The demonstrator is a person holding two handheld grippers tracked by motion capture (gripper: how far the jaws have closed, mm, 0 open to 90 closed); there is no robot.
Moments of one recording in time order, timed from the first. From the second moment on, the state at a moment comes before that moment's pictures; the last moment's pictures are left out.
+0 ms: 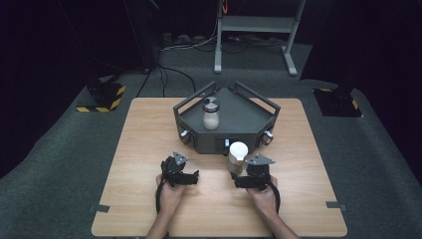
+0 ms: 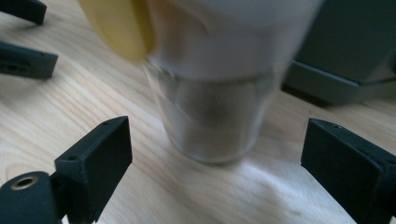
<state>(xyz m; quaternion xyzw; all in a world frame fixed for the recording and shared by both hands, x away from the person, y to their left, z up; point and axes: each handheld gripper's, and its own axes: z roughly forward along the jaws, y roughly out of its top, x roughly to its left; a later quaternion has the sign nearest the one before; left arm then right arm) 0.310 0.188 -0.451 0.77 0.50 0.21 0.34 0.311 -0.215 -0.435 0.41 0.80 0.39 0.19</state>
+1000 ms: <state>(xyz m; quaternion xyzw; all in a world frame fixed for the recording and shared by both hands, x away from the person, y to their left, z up) 0.310 0.188 -0.451 0.77 0.50 0.21 0.34 0.317 -0.188 -0.430 0.43 0.78 0.40 0.22</state>
